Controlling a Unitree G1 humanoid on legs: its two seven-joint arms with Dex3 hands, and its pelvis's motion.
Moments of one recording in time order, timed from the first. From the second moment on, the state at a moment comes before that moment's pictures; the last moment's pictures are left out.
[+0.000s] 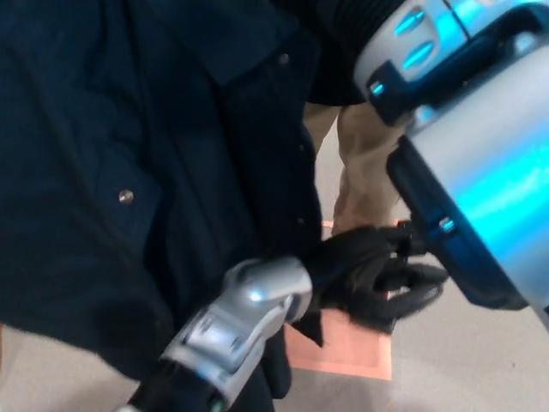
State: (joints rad) left_arm -0.60 -0.01 -0.42 0.49 -0.08 0.16 -0.55; right_arm -1.97 0.10 0.24 1.25 -0.44 -0.19 -0.04
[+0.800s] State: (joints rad) left_arm -1.00 0.09 -0.08 1.16 -0.01 -0.05 -0.28; right_arm -1.80 0.04 0.16 0.66 -0.36 -0.10 0.12
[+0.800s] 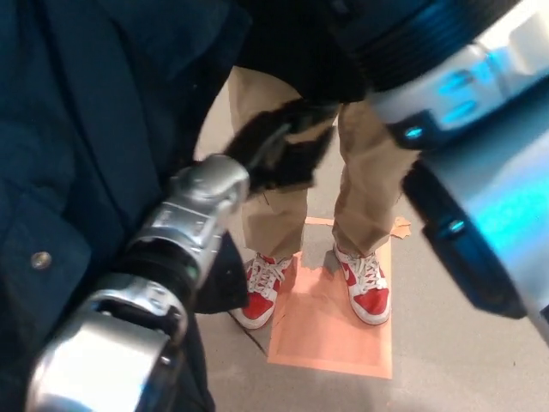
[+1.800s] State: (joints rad) left_arm -0.98 0.38 0.12 1.26 -0.02 -0.12 -0.28; right_arm -1.16 -0.53 -0.32 0.16 -0.12 0.25 0.35
